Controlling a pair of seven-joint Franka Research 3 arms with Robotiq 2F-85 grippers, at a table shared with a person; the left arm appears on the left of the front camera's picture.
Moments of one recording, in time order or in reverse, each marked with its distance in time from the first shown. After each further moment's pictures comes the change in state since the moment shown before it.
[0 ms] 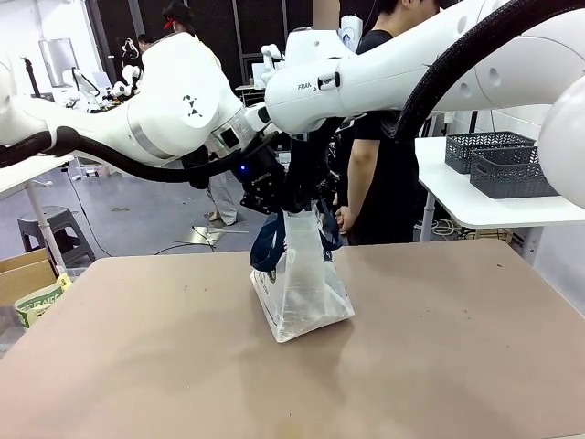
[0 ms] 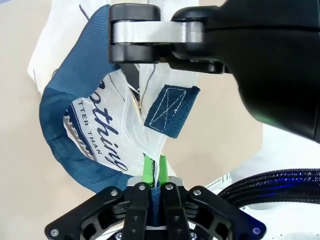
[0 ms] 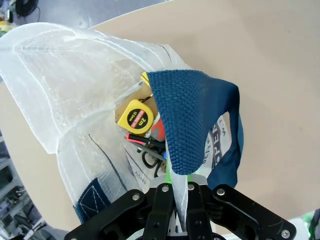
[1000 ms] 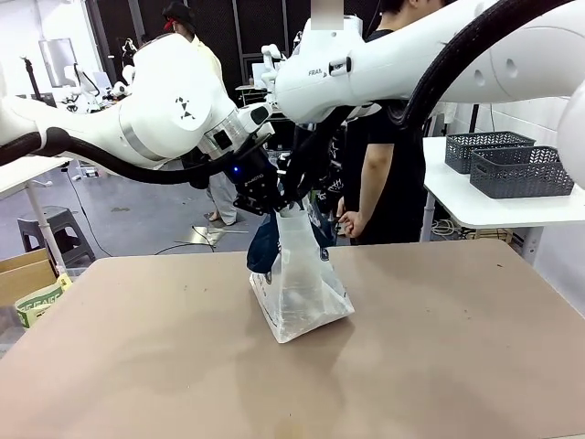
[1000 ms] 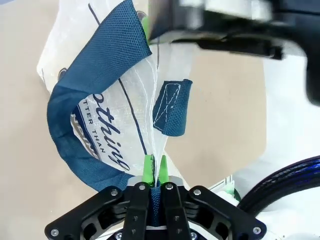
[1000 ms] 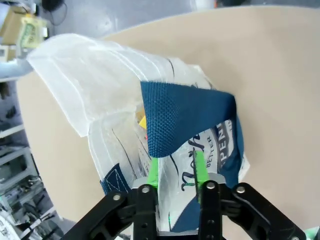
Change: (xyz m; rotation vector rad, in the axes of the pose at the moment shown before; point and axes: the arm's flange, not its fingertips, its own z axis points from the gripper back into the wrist) left arm -0.003 0.010 0.004 0.016 -0.014 0.009; right arm 0.011 -0.011 0.021 0.125 -0.042 0.034
